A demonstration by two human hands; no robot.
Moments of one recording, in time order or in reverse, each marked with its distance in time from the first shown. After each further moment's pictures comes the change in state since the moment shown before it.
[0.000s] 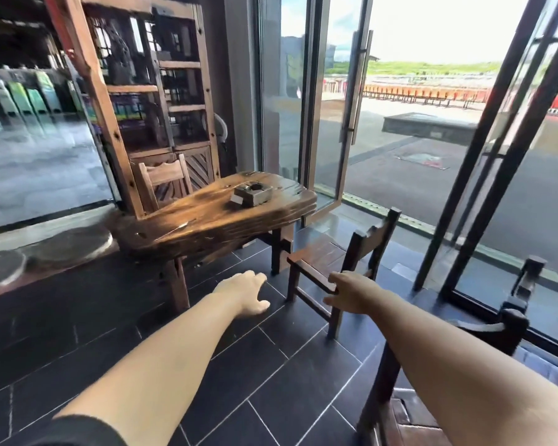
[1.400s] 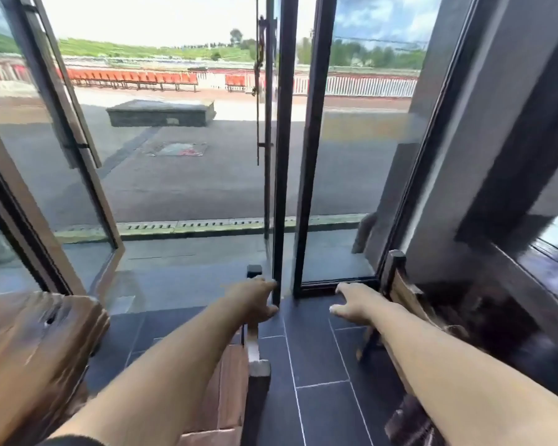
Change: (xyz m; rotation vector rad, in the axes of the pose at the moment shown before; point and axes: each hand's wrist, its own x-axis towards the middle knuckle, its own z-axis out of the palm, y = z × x) left_hand 0.761 0.261 -0.093 0.113 -0.107 1.043; right_hand 0.384 0.385 -0.116 0.304 0.101 1.030
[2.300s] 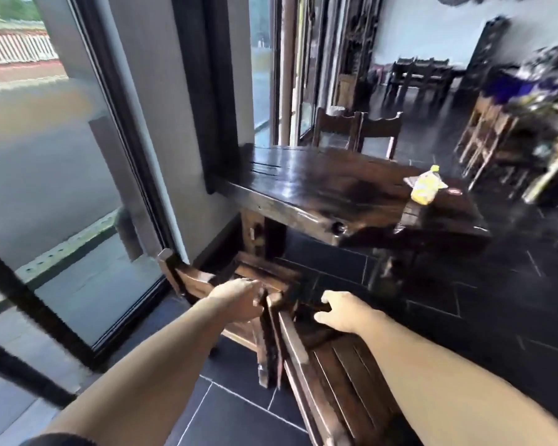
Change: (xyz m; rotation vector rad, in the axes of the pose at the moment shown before) left_hand 0.205 0.363 0.057 0.193 -0.195 0.952; right_hand -0.153 0.271 0.046 0.527 0.181 0.977
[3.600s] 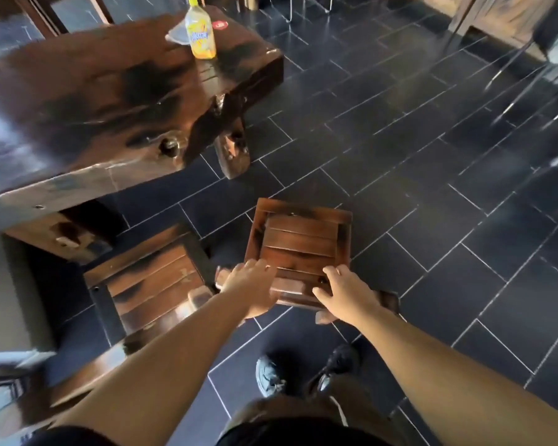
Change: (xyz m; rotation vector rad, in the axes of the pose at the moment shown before) left_hand 0.164 0.003 0.115 0.386 -0.378 1.007; right_hand 0.008 -0.029 0.188 0.316 0.303 0.865
